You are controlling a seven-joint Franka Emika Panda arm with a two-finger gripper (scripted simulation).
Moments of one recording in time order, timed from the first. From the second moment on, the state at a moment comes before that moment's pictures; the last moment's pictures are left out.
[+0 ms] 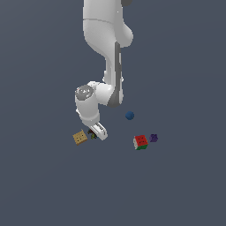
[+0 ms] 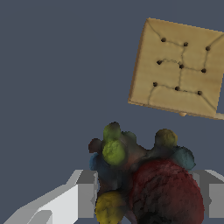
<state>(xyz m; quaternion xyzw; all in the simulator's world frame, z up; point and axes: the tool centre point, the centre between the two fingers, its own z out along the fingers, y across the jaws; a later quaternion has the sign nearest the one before) -0.024 -0.108 0.034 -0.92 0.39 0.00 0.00</state>
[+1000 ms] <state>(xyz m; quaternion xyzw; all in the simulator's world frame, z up) -0.032 -0.099 0.105 -0.92 0.39 0.00 0.00</state>
